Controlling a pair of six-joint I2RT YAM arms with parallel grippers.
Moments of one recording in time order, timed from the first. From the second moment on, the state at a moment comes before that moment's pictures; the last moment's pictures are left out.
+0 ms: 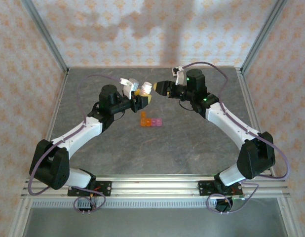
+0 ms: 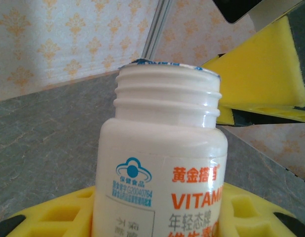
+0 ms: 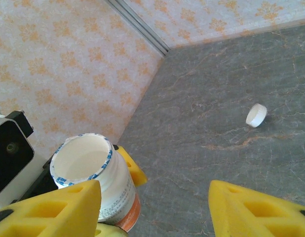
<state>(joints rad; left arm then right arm) -0.36 1.39 0.90 0.28 0.54 -0.22 0.47 1.49 1.22 -0.07 -0.53 0.60</state>
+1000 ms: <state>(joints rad) -0.26 1.25 0.78 0.33 0.25 -0.22 0.46 1.88 1.69 -0.50 -0.32 0.53</state>
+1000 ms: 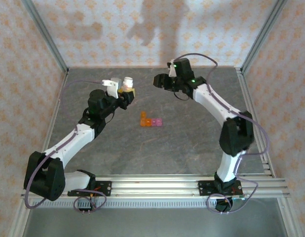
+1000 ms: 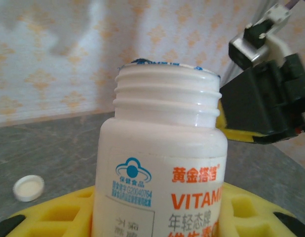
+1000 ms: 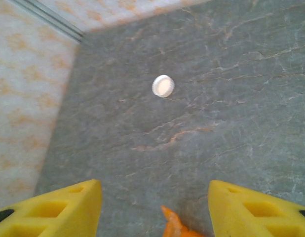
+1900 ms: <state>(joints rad) -0.11 1.23 0.73 0.33 0.08 -0.29 0.56 2.63 2.56 -0.70 -0.23 0.48</state>
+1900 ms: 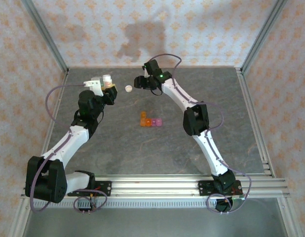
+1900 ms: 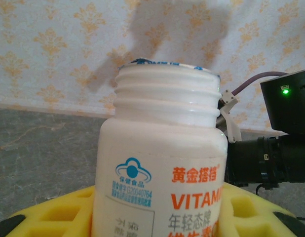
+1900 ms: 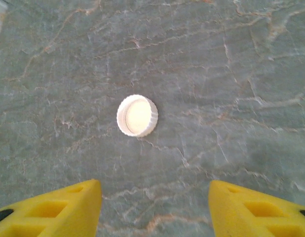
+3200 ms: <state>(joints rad) -0.29 1.18 0.74 -0.06 0.31 -0.22 0.57 1.86 1.30 -0.47 -0.06 0.47</state>
